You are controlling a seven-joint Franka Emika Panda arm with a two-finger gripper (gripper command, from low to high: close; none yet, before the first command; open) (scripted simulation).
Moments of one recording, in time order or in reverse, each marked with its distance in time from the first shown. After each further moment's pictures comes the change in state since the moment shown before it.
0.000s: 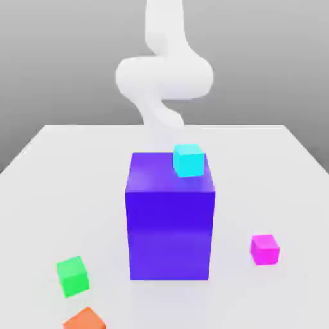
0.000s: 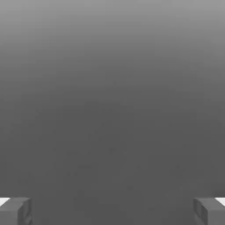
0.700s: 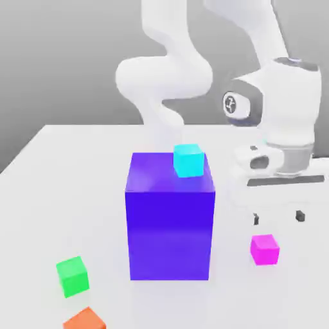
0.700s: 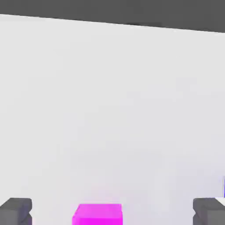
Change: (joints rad) arm 0.170 0.775 0.364 -0.408 -0.119 0.479 0.534
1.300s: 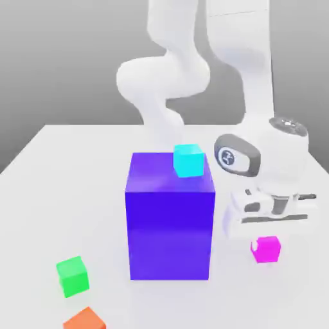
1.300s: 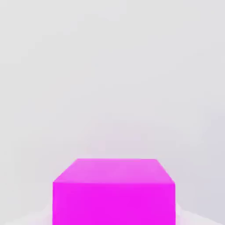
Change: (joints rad) arm 0.123 0.133 -0.138 0.010 -0.117 0.098 0.105
